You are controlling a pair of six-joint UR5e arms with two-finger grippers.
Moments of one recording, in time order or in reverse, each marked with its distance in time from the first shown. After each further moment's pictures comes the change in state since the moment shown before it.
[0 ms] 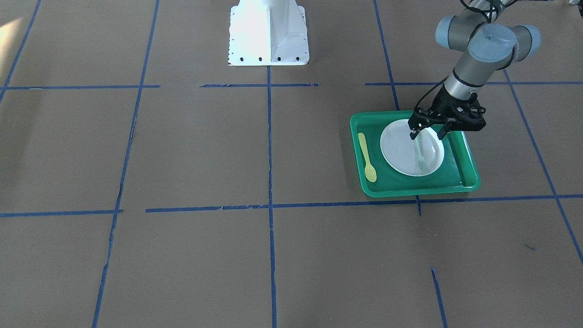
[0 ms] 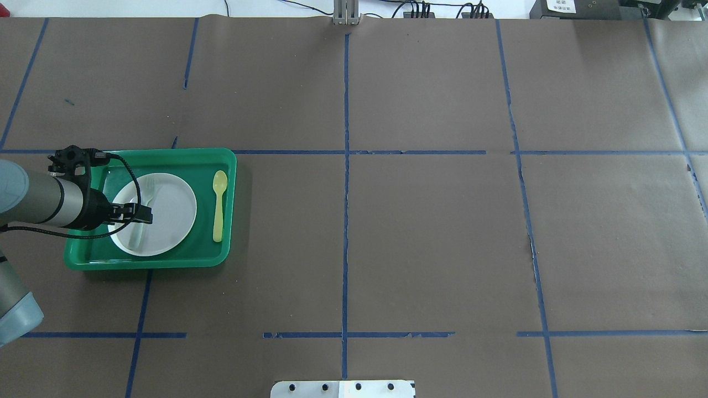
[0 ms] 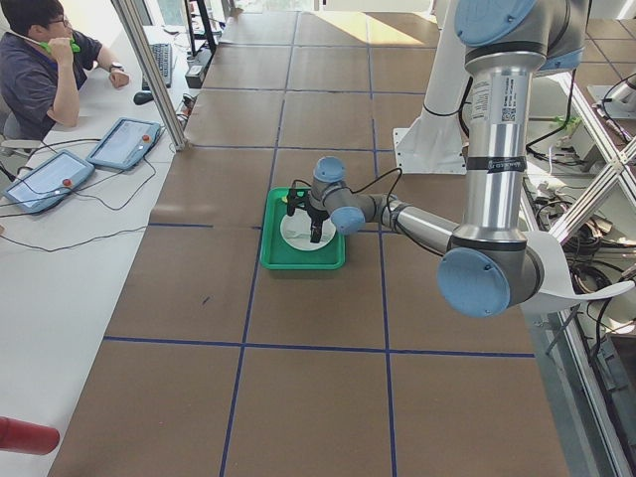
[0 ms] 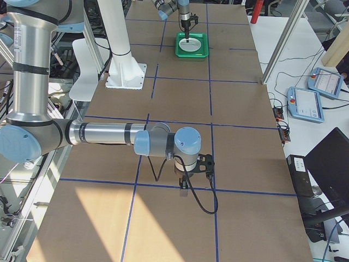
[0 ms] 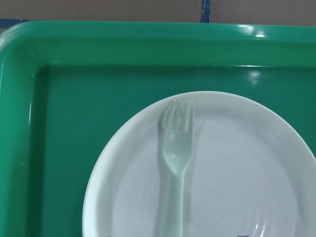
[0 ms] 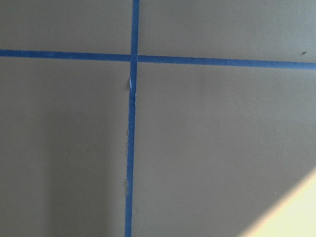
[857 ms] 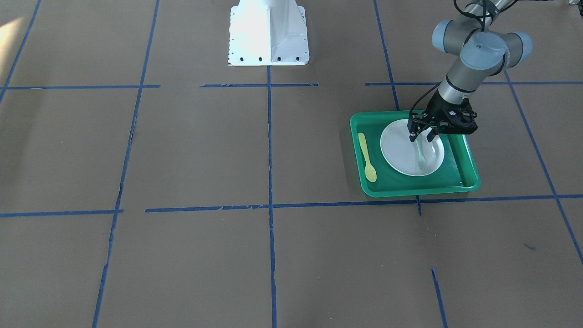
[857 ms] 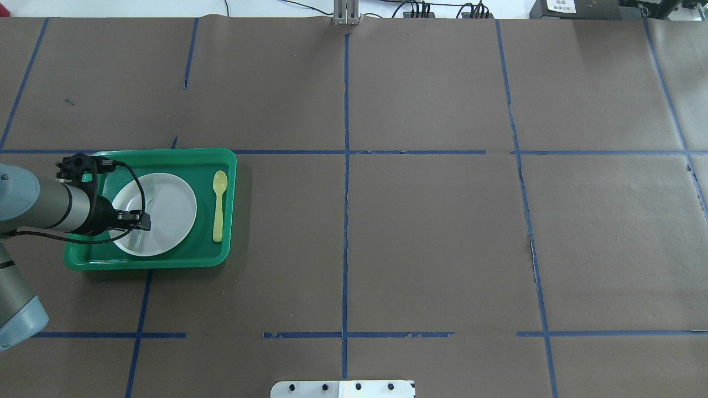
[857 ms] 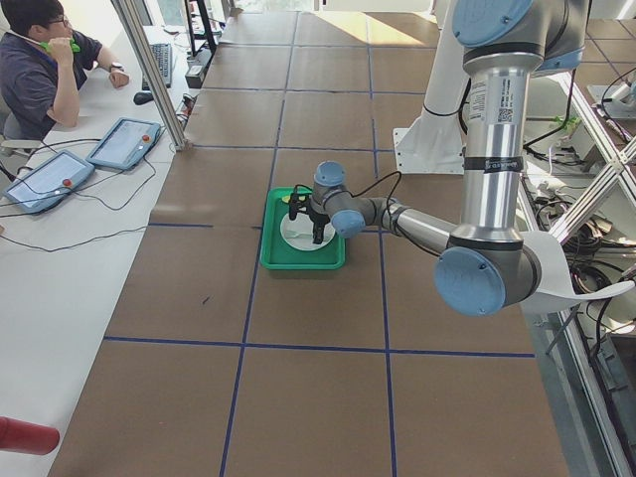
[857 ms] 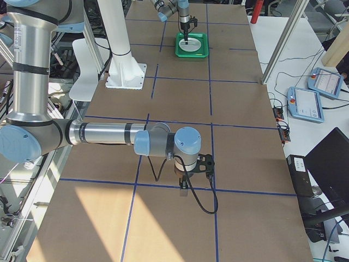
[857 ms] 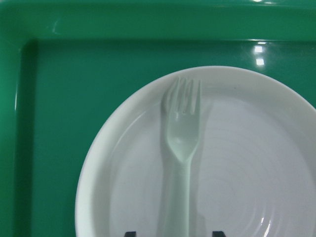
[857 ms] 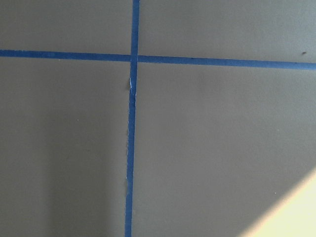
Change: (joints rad) left arm 0.015 -0.008 0.032 -0.003 0.001 -0.004; right arm 0.000 0.000 0.000 0.000 0.000 0.000
